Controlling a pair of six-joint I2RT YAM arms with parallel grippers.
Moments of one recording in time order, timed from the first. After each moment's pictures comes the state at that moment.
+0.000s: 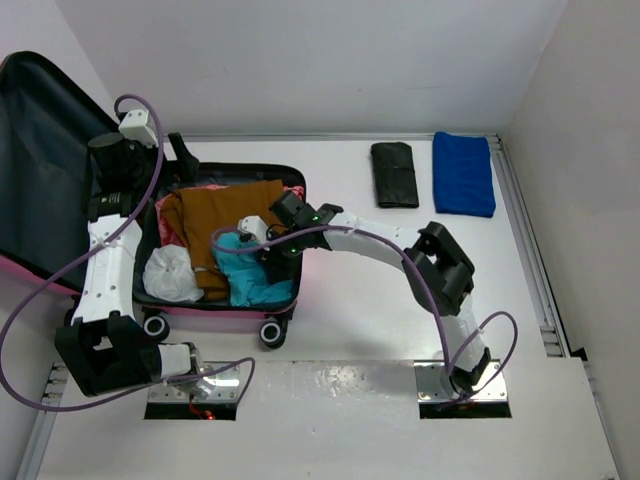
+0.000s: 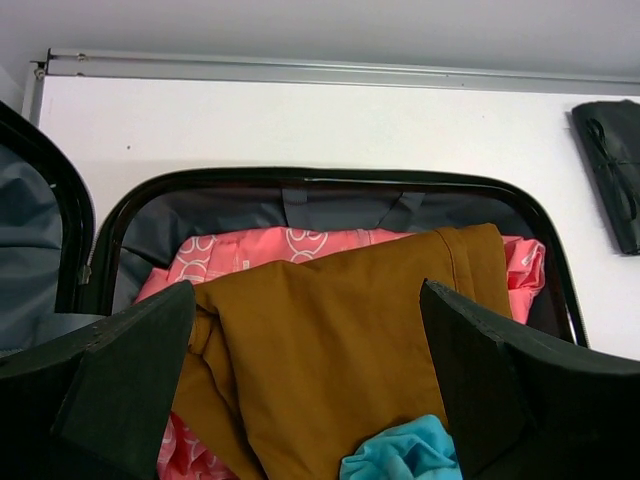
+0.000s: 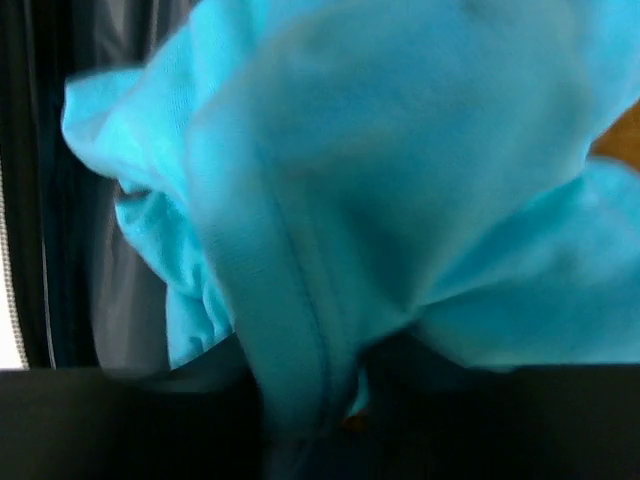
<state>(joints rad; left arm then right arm) 0.23 1.27 1.22 -0.28 0.35 -0.07 0.89 2.08 1.58 -0.47 -0.54 -0.37</state>
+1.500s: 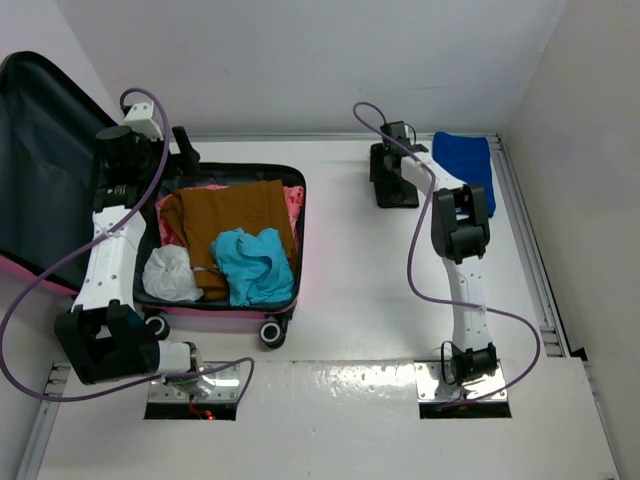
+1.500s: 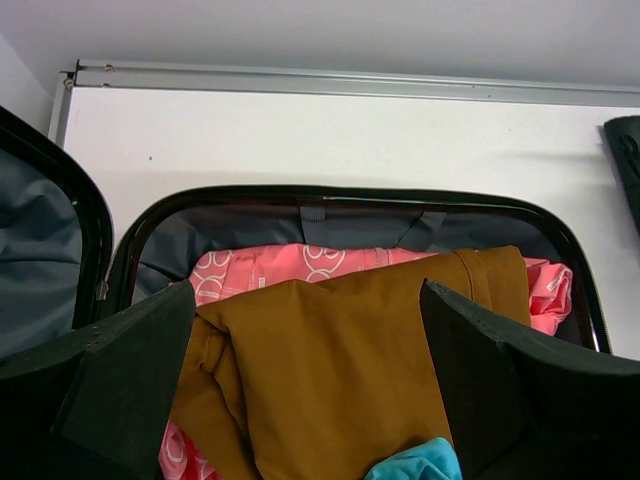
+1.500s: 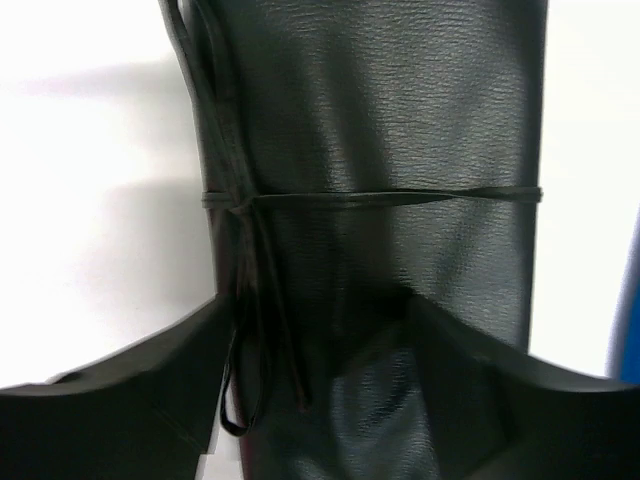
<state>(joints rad) 0.19 1.32 1.26 -0.26 0.26 -0.06 0.22 2.41 1.95 -0.45 0.22 0.20</state>
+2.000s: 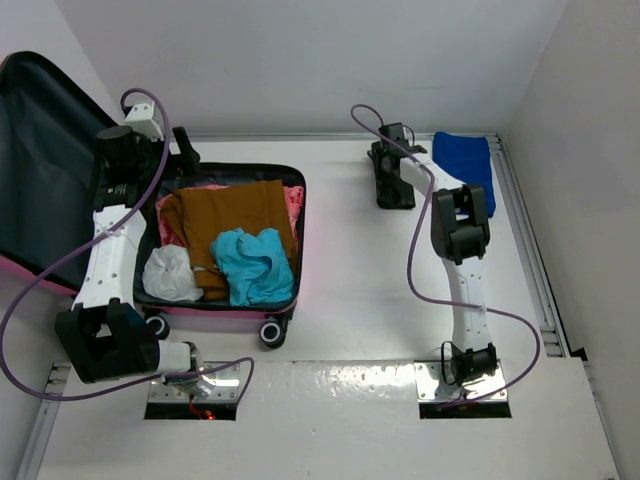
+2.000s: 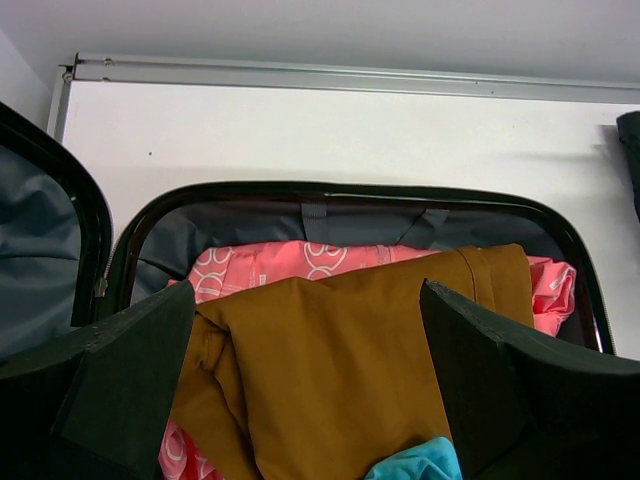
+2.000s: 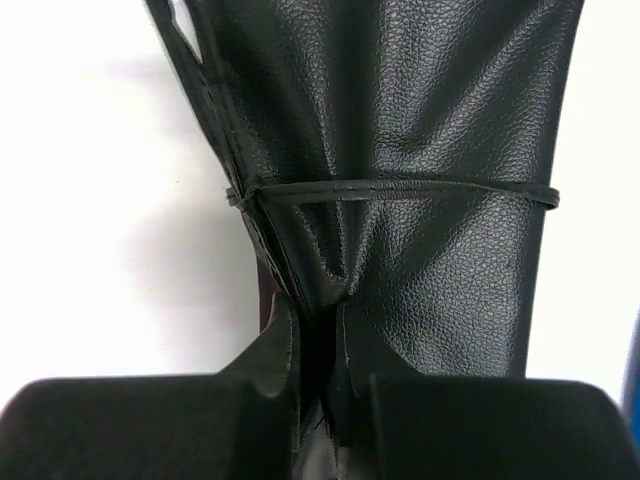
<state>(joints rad) 0.19 1.33 1.26 -0.26 0.25 -0.06 0.23 2.41 1.93 -0.46 0.20 0.19</state>
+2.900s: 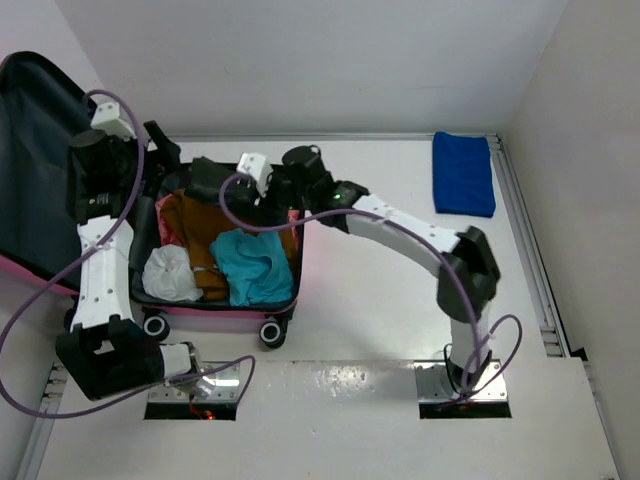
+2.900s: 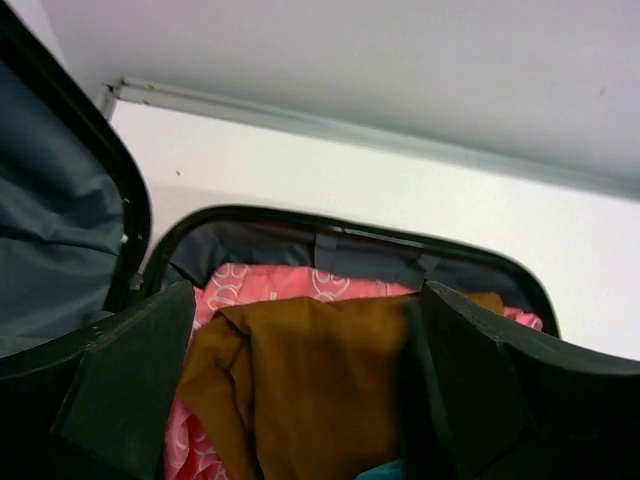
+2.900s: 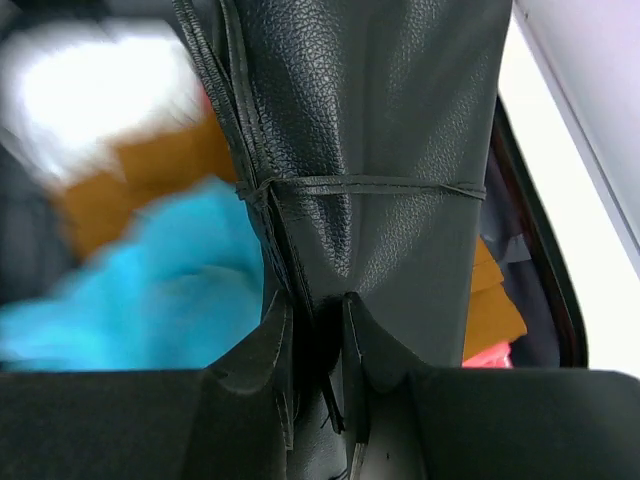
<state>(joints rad) 0.29 1.26 1.25 -0.23 0.29 -0.18 0.84 1.88 1.65 -0.17 -0.33 -0.34</state>
